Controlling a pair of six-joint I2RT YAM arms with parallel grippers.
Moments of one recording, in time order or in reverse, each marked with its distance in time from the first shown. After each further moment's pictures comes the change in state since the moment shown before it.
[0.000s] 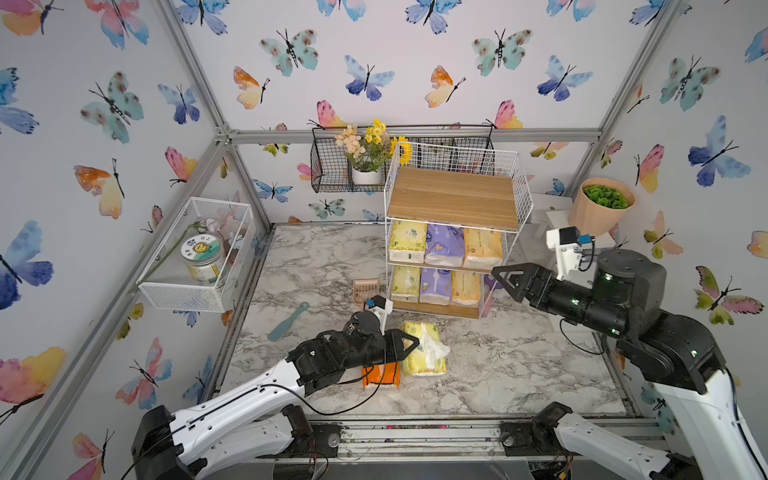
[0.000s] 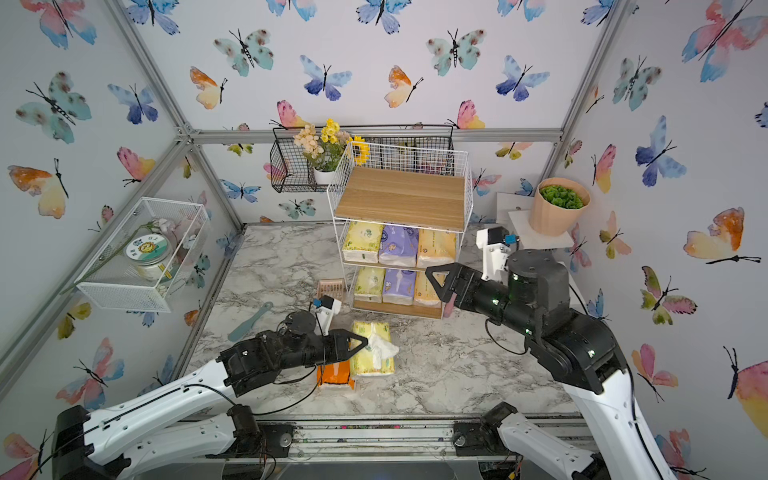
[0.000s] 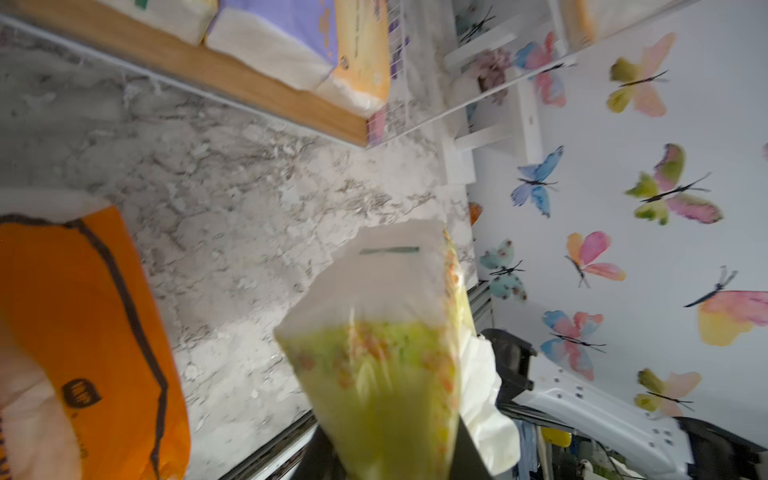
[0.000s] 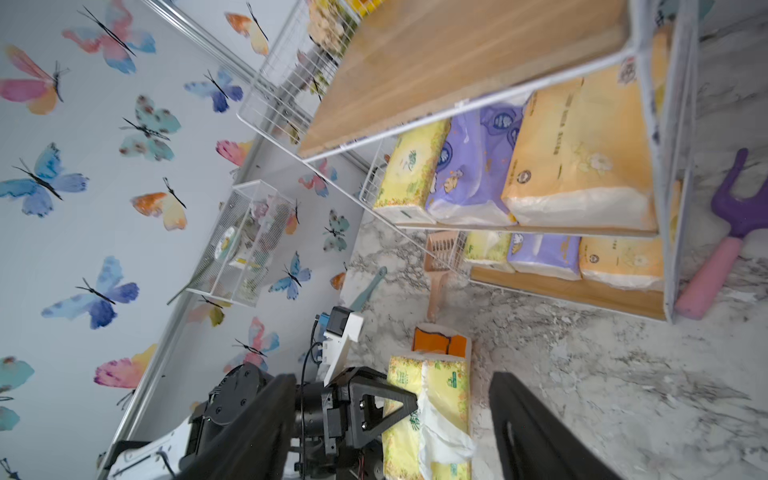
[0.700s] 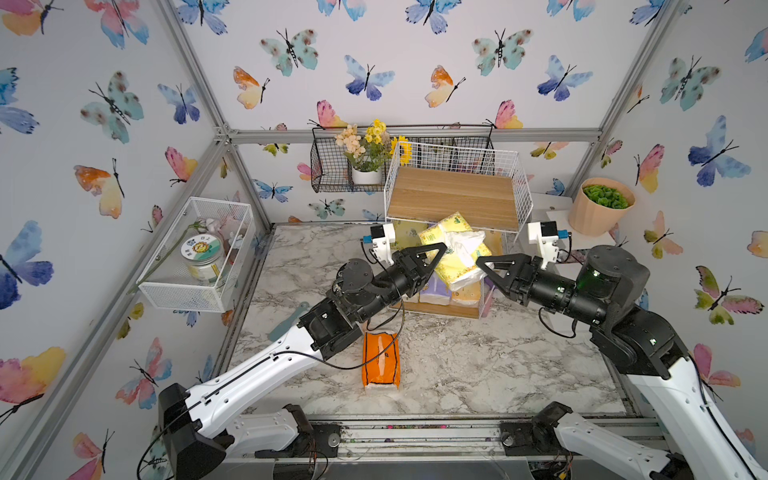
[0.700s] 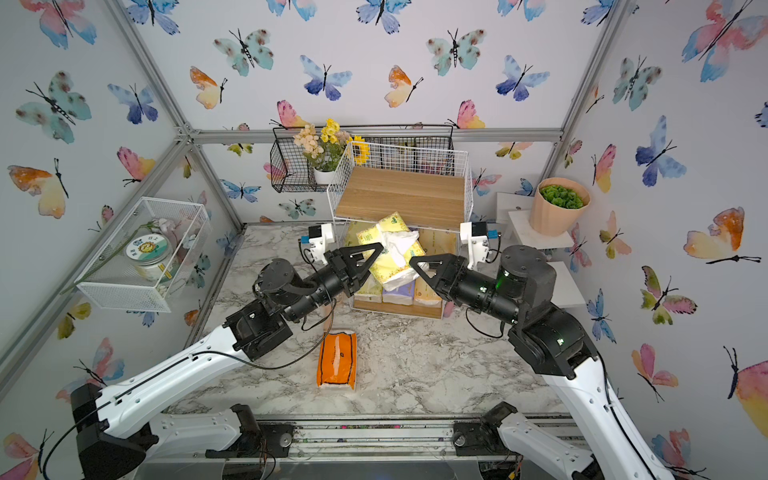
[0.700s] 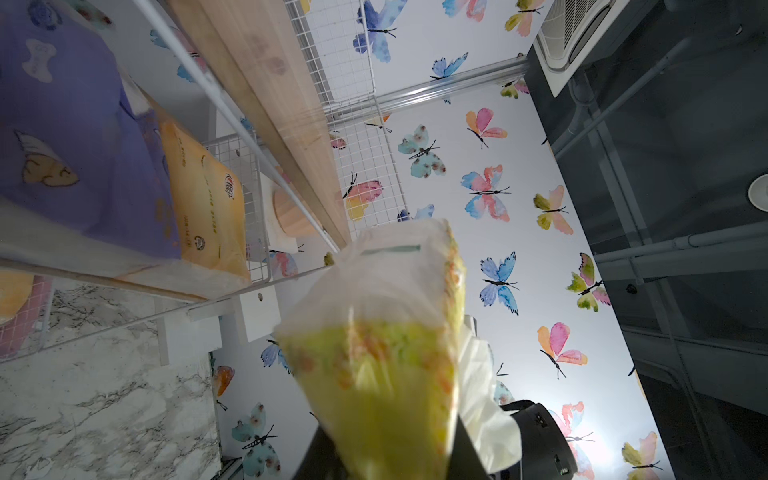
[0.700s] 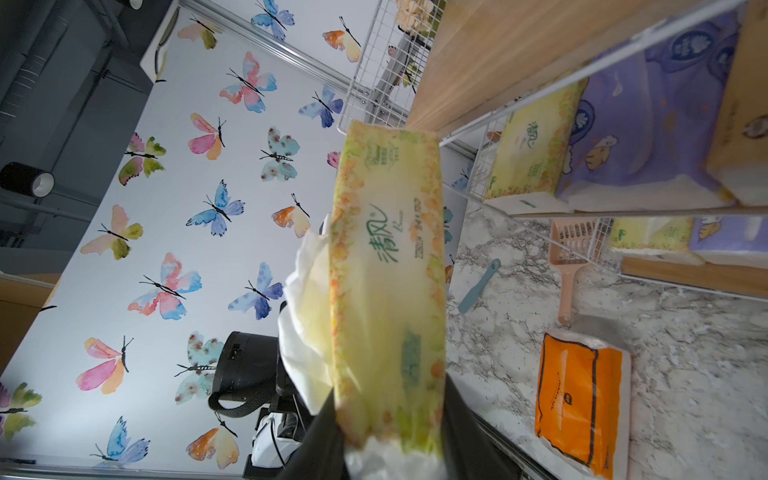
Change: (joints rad) left arm 0.067 0.207 0.438 0.506 -0.117 -0.306; right arm 0.000 -0.040 -0.126 0.365 -0.182 0.290
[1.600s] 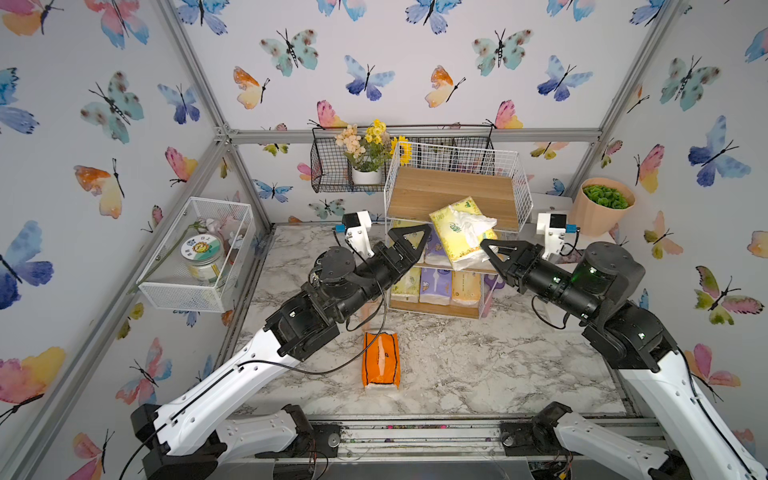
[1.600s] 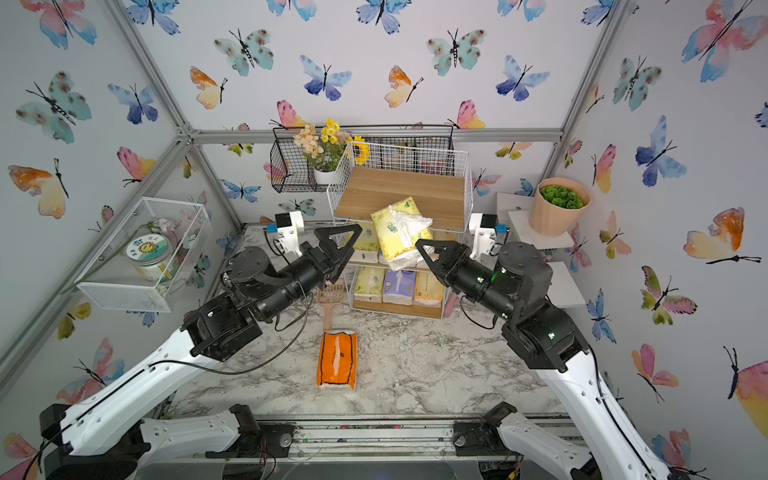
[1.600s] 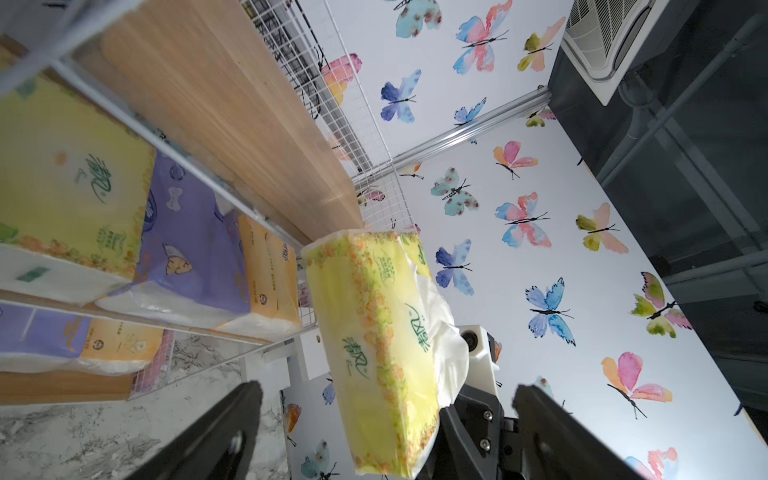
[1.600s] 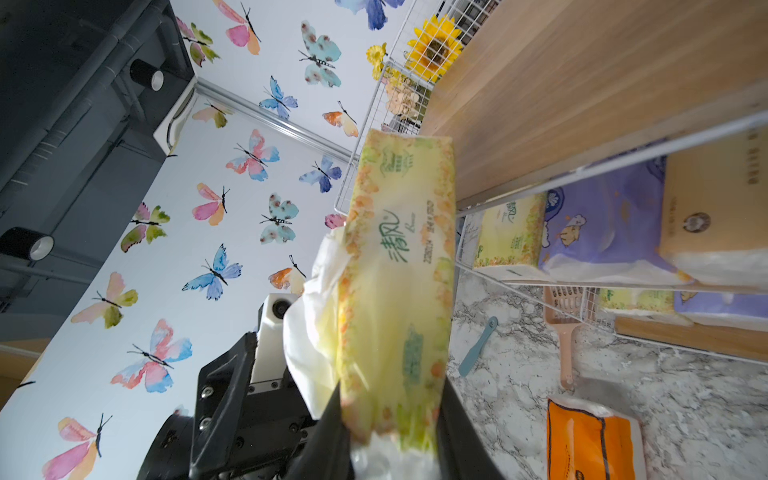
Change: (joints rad) left arm 0.005 -0.056 0.171 -0.318 -0.117 0.132; right arm 0.000 0.014 -0.029 0.143 0.138 0.051
